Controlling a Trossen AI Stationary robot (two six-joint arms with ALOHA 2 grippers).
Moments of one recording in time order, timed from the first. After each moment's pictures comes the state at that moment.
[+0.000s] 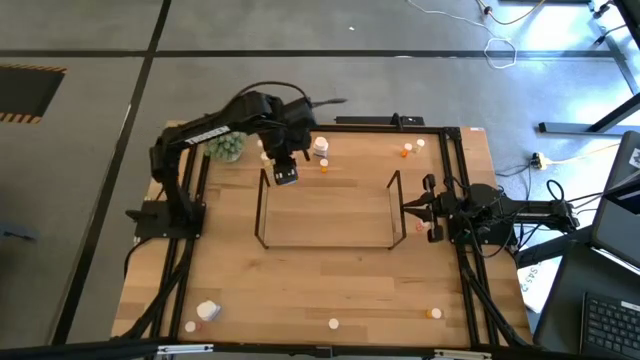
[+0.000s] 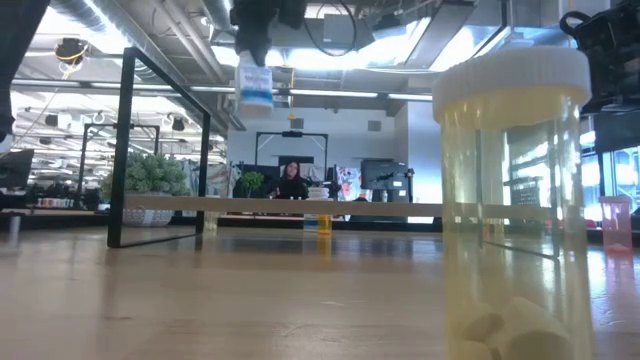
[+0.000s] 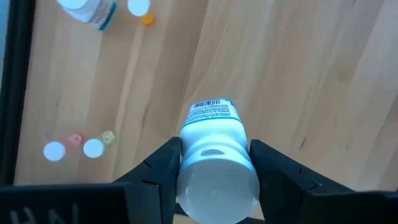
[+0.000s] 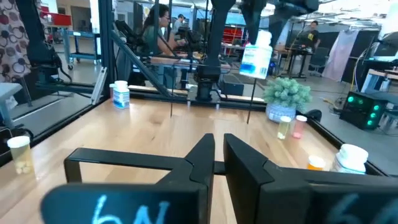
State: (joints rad) left arm 0.33 1.80 2.01 -1.48 0.05 0.02; right arm 0.00 0.01 0.01 0.04 -0.04 -0.09
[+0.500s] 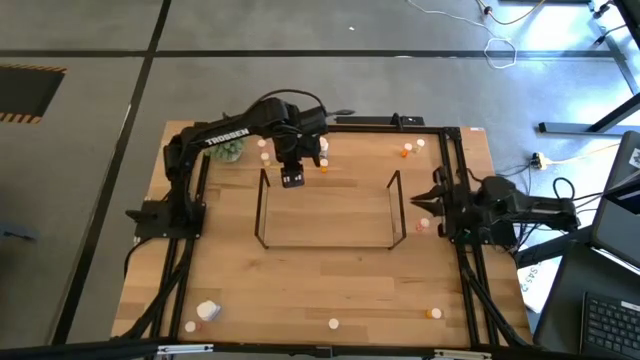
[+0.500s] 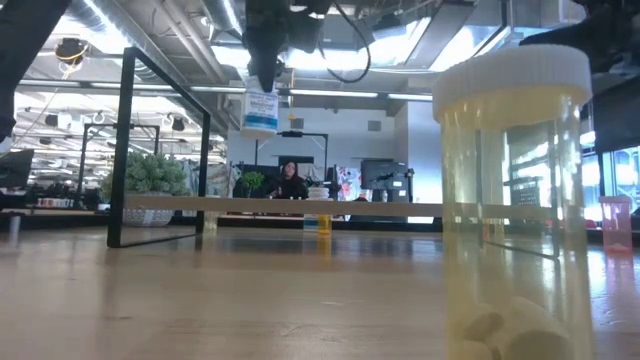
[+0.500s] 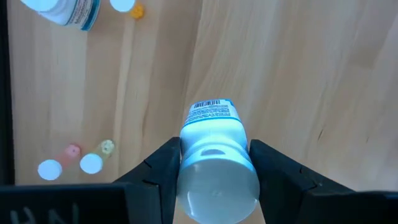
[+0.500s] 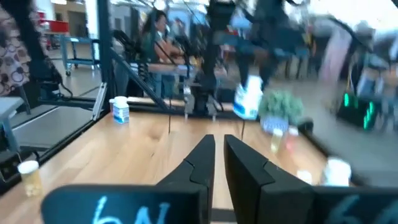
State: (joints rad) left arm 0.32 1.90 2.01 -1.47 0.04 0.10; right arm 0.00 0.04 0.24 -0.20 0.00 -0.02
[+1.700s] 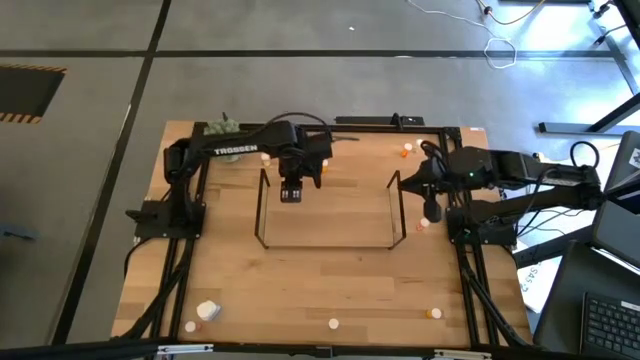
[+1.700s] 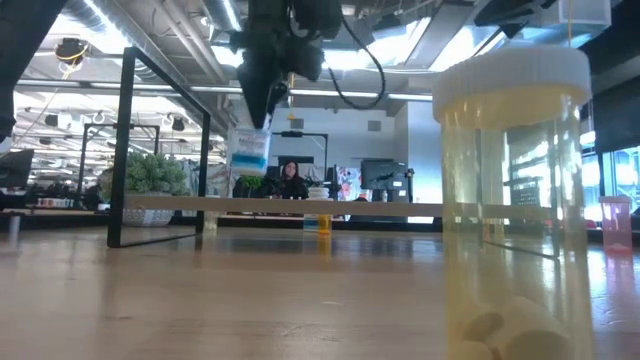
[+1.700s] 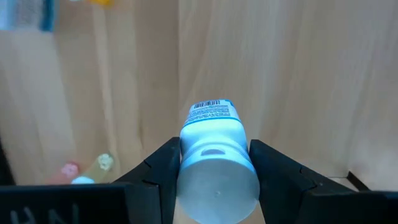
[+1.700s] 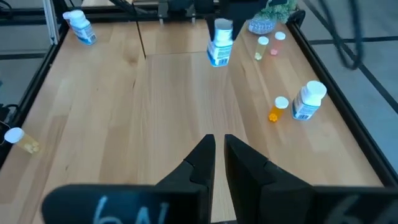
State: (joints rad) left arm 0.25 1.89 1.77 -1.31 -0.04 0.19; right arm 0.00 0.82 0.99 -0.74 0.09 0.05
